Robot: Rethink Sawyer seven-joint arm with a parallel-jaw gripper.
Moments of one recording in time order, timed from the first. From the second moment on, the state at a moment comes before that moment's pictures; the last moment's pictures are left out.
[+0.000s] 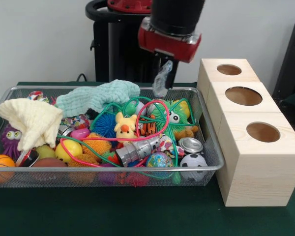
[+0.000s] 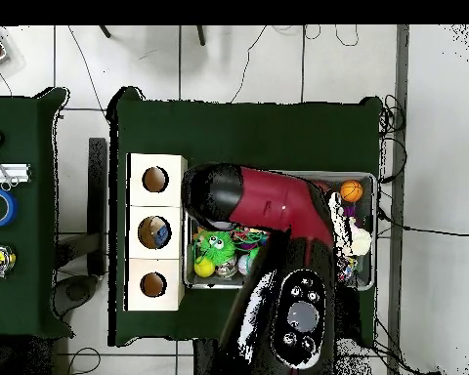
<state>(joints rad) -0.03 -0.64 -0.25 1.44 0.05 0.86 1.87</state>
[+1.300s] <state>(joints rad) 0.15 -0.69 -0.40 1.37 0.15 0.98 2.16</state>
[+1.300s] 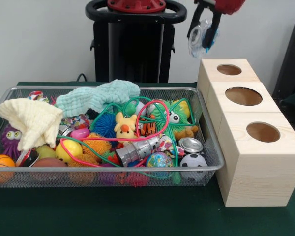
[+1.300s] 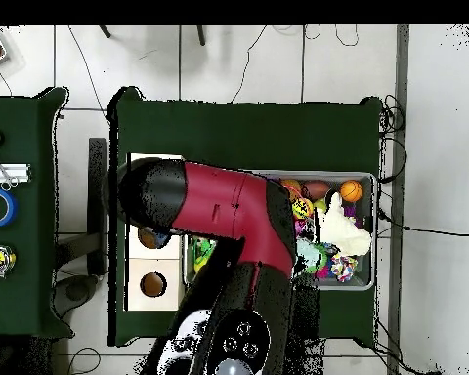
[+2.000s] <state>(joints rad) 0.25 -0.56 -0.45 1.37 0.20 0.83 2.34</state>
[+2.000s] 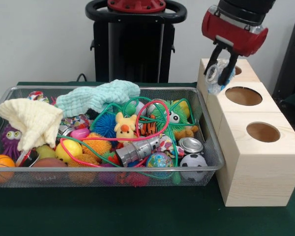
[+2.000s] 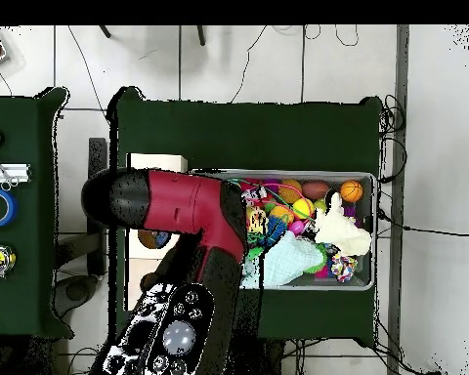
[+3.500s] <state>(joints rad) 0.43 -0.52 -0.55 1.39 0.32 0.82 2.49</state>
